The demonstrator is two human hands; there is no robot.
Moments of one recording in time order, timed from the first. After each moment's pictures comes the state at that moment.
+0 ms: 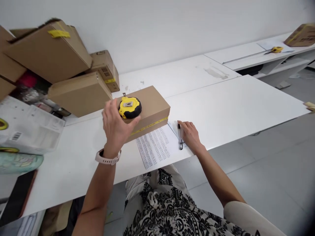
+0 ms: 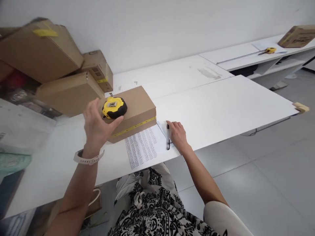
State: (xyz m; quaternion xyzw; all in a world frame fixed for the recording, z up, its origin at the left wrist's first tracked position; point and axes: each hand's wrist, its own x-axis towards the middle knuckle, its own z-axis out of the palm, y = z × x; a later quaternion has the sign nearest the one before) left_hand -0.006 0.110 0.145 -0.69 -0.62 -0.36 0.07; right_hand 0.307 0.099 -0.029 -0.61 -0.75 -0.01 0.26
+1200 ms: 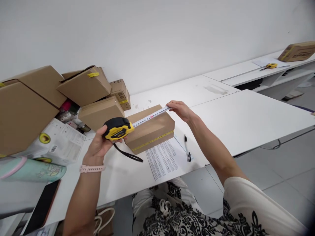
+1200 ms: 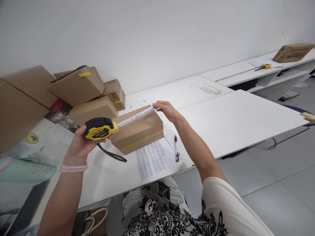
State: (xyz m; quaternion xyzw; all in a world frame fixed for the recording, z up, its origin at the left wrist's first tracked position) left_hand -0.109 0.111 0.194 -0.44 -0.40 -0.53 -0.61; right_hand 0.249 0.218 0.148 -0.33 -0.55 0.55 0.53
